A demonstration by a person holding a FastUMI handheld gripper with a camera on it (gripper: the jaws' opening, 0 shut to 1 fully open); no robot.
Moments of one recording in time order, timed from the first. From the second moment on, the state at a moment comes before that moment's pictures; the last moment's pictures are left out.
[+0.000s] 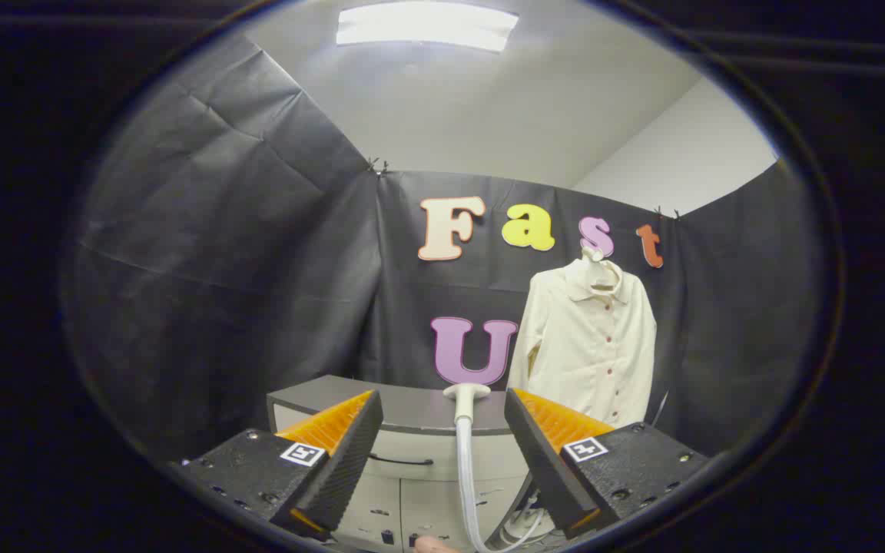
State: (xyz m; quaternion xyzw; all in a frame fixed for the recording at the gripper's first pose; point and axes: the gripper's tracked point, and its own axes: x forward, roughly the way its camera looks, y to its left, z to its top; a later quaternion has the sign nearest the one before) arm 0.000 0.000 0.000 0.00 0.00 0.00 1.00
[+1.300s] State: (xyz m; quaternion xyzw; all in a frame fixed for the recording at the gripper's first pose) arm 0.039 -0.016 -0.025 -0.01 0.01 -0.01 1.00
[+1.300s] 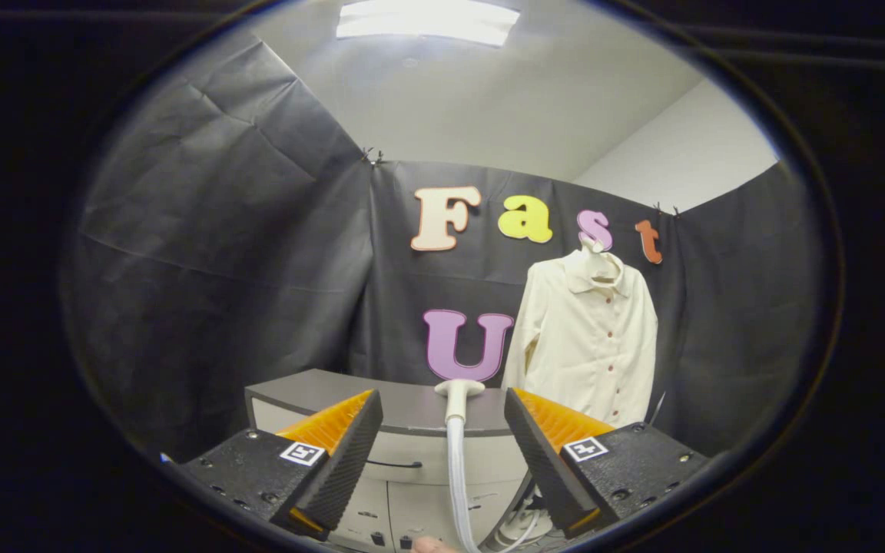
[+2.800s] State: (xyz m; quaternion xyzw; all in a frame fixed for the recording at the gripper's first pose) arm 0.248 -0.032 -0.157 0.01 0.17 -0.02 0.99
